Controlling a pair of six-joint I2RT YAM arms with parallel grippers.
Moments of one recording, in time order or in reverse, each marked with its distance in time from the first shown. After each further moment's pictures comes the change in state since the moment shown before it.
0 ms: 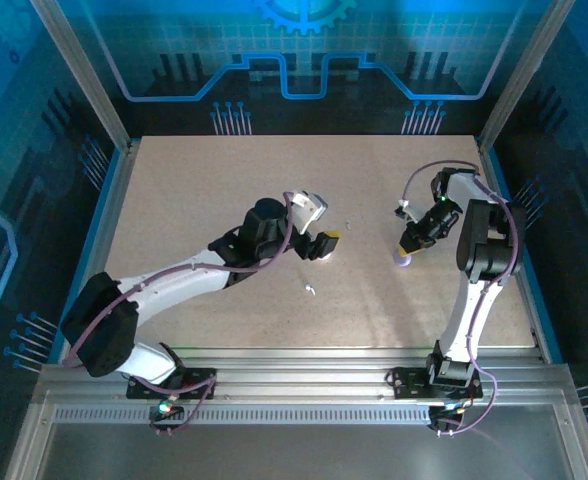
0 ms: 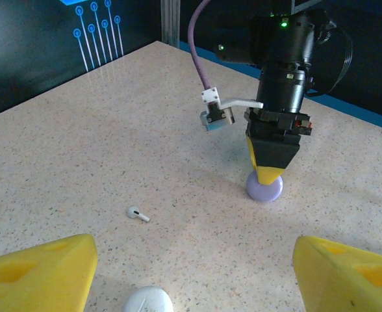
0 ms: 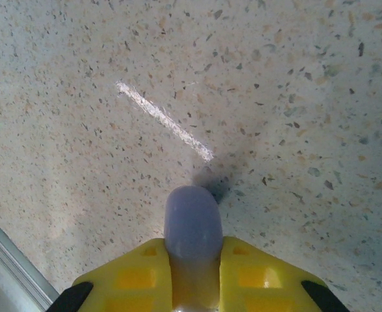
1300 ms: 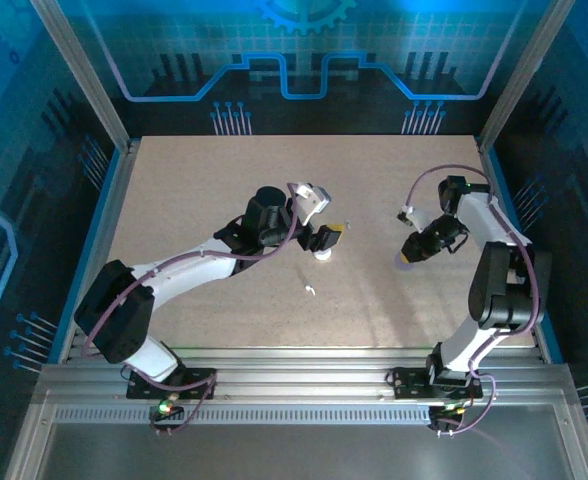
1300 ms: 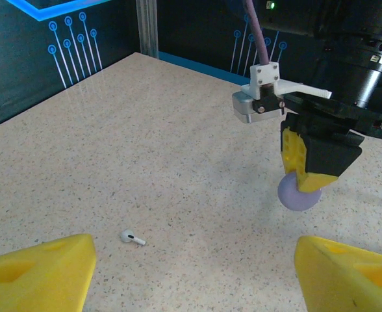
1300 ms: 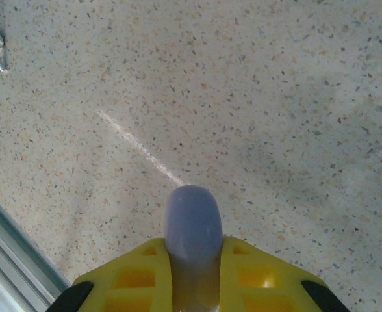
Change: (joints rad) left arm 0.064 0.098 0.069 0.045 0.151 0.058; right arm 0.022 -0.399 -0.287 0.113 -0.013 -0.005
